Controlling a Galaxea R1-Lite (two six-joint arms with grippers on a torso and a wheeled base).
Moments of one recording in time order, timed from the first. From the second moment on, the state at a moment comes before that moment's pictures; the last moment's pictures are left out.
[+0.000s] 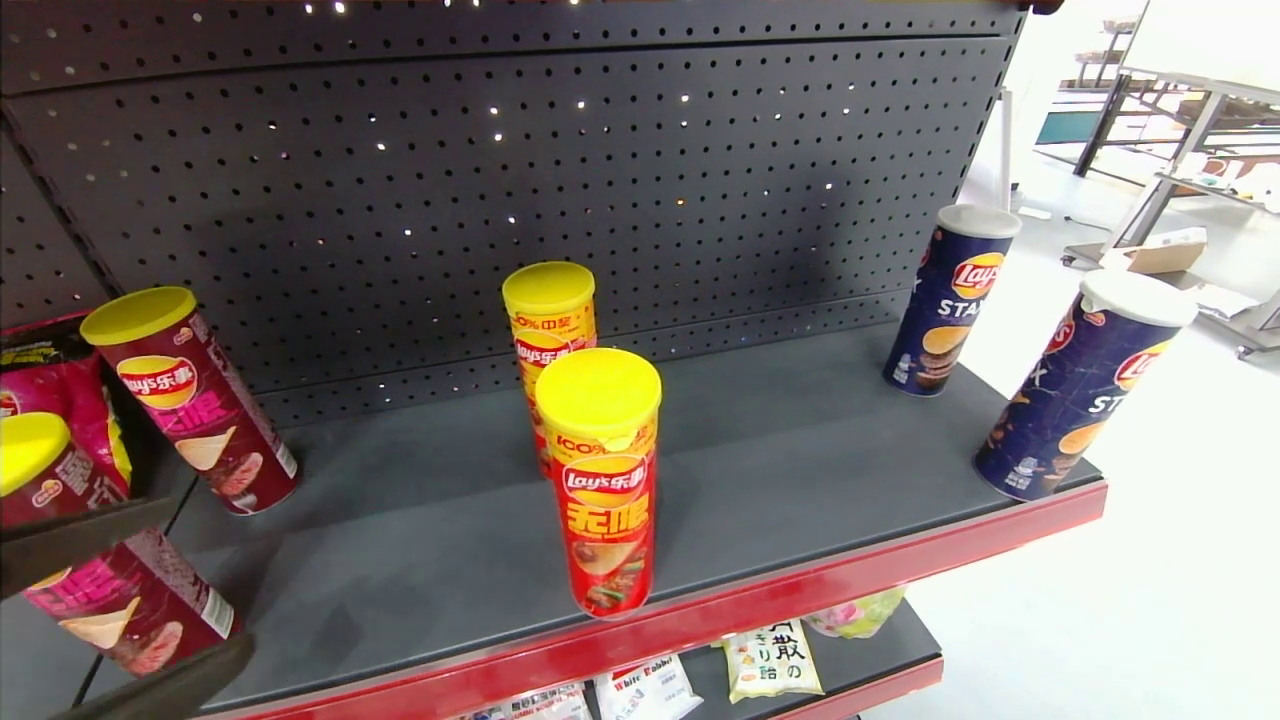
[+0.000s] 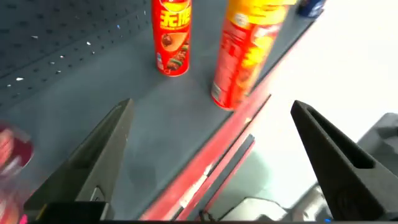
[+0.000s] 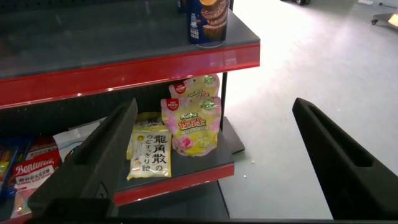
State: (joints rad) left arm -0.51 0.73 -0.56 0.04 -0.14 -0.01; right arm 0.00 0.00 0.00 0.00 -0.02 -0.01
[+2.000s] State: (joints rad) left arm 0.00 0.00 -0.02 -0.04 -0.10 -0.01; right arm 0.00 0.00 0.00 0.00 -0.02 -0.01
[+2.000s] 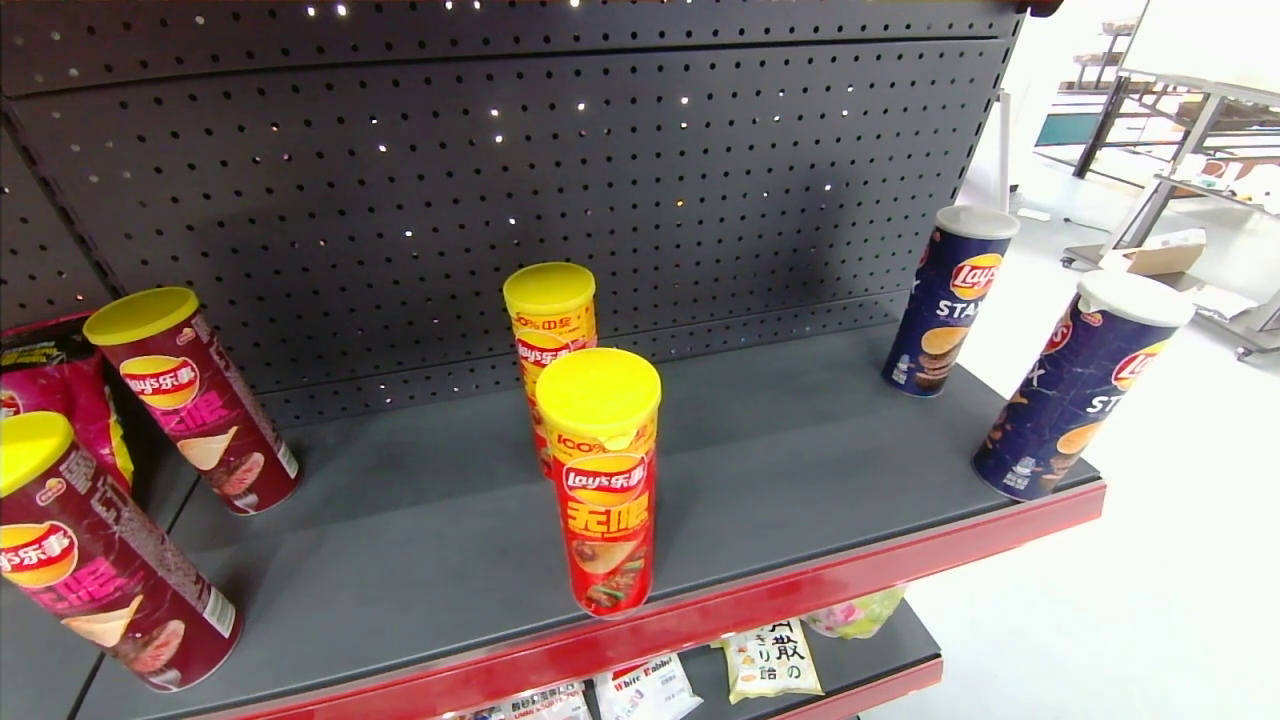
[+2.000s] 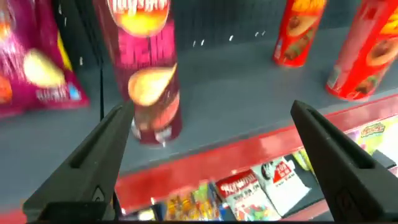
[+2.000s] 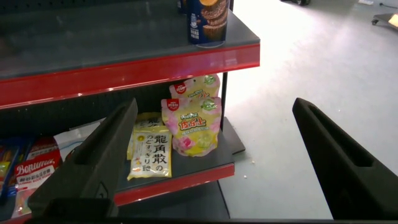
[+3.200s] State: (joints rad) left arm 0.00 0.00 0.00 0.00 0.01 0.00; right arm 0.00 0.00 0.00 0.00 -0.02 -0.01
